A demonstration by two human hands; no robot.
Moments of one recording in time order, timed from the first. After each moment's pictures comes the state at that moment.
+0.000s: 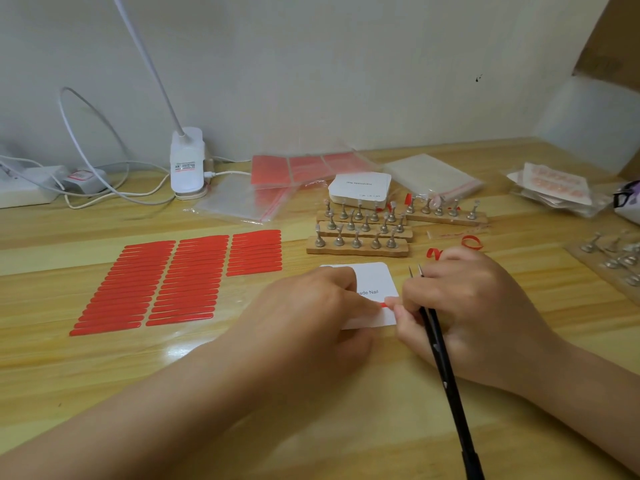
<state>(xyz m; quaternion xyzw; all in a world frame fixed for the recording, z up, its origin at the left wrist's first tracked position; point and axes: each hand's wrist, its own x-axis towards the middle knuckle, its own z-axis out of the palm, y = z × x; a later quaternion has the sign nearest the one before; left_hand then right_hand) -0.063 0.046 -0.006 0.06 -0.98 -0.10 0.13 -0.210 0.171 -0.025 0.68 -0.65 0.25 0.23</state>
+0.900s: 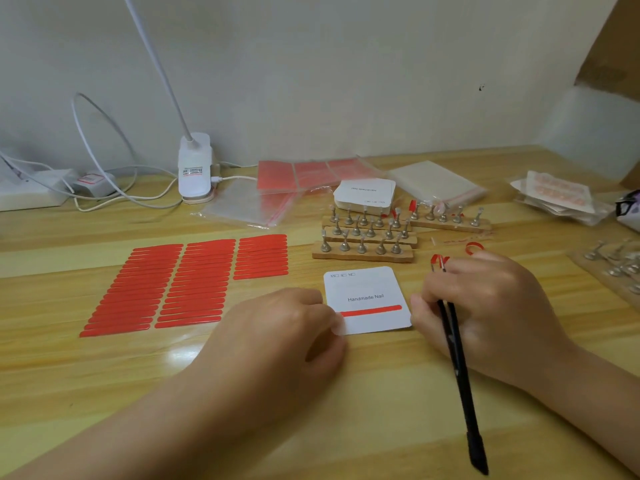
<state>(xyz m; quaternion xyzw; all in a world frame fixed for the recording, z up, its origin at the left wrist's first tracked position) -0.034 0.045 -0.005 0.13 -0.97 -0.07 0.17 -0.210 0.175 -0.019 0.63 -0.70 0.25 0.24</state>
